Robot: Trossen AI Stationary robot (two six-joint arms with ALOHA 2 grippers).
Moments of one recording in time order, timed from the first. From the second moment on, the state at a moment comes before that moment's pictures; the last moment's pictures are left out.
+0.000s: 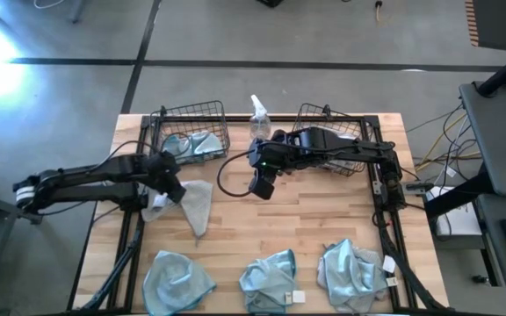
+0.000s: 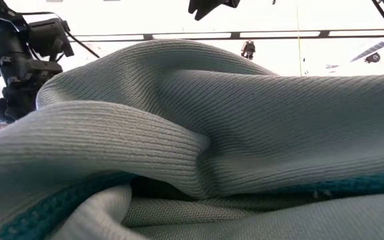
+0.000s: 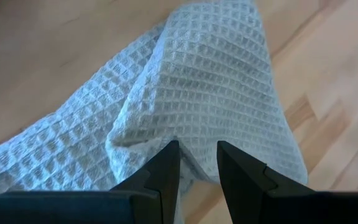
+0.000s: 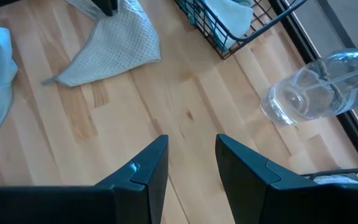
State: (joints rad) left arm 0.36 0.73 0.41 -0.80 0.19 -0.66; right arm 0.04 2.01 2.35 -1.37 0.24 0.37
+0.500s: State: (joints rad) left arm 0.36 0.88 0.39 -0.64 0.19 -0.67; right arm 0.03 2.01 2.35 -1.44 0.24 0.34
